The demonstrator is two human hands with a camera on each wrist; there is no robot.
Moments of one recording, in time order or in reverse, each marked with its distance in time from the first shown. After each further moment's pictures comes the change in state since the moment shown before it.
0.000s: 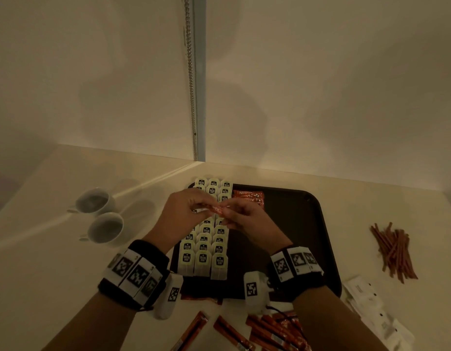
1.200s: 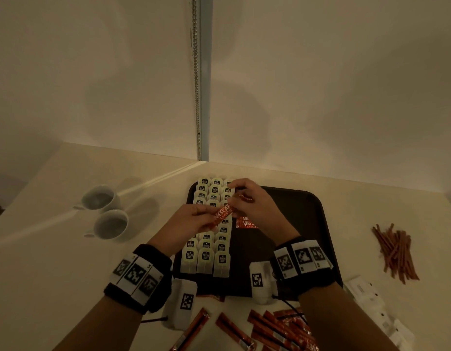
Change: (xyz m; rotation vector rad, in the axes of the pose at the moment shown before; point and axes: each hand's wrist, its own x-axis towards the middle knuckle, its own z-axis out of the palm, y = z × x) left_hand -0.015 0.002 0.008 -0.406 -0.119 -0.532; right_hand 0.000 -0.032 0.009 -0.297 0.156 -0.111
